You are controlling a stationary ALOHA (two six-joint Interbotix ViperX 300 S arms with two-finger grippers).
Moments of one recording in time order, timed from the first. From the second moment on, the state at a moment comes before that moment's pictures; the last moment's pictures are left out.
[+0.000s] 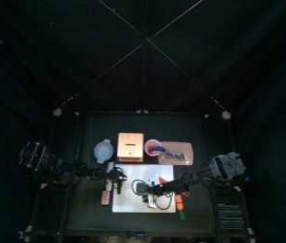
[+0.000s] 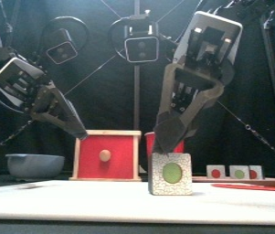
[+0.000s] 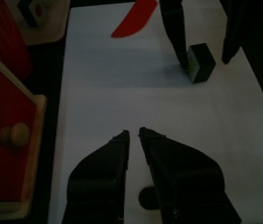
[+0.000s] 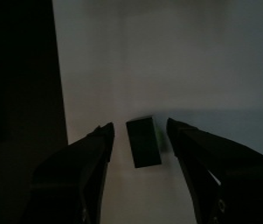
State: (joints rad) left arm -0.15 -0.12 1.04 -0.39 -0.39 0.35; right arm 0.26 0.23 0.44 -0.11 0.29 0.45
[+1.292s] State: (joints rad) left arm -0.15 -0.12 1.04 -0.39 -0.38 0.35; right arm -0.07 -0.43 0.85 -0.14 0.66 0.46
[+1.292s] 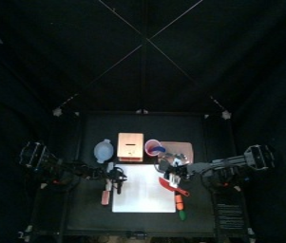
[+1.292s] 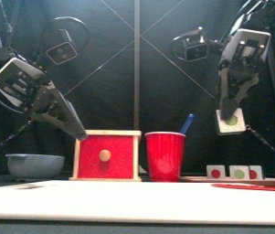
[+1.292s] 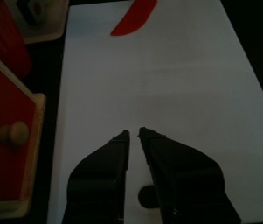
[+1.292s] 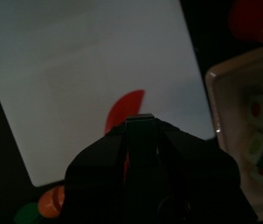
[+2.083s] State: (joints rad) left arm -0.14 -0.12 1.02 -0.39 -0.38 0.35; right arm -0.60 -0.56 1.08 -0.28 0.49 0.46
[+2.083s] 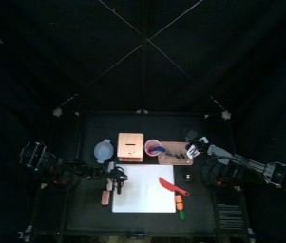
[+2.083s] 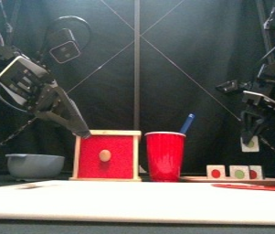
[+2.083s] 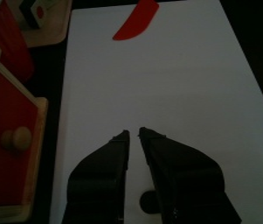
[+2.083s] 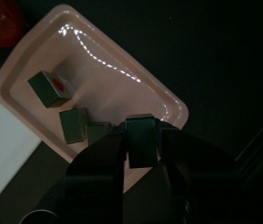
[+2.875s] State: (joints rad) left arm -0.15 -0.12 1.00 -0.39 -0.33 0.35; right arm -0.62 -0.50 1.05 -0.31 0.42 0.47
